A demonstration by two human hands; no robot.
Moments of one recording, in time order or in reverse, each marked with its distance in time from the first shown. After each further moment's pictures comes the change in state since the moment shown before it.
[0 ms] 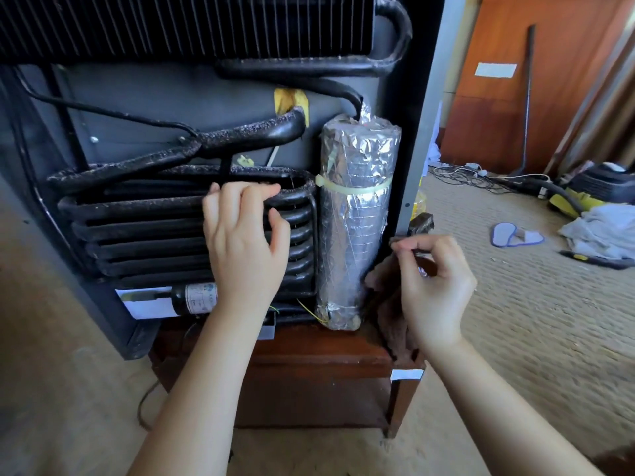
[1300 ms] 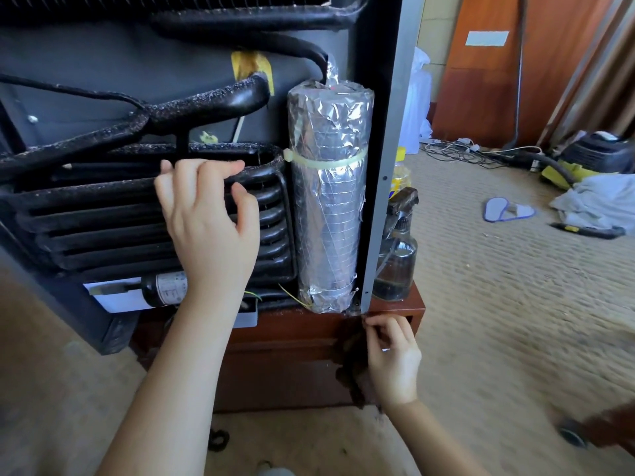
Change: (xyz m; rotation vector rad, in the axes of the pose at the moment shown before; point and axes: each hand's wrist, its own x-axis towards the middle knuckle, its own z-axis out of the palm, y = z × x) left_hand 0.000 0.002 0.006 0.019 0.070 -0.012; right_hand -0.140 0.091 -0.011 -0.175 -0.220 0.214
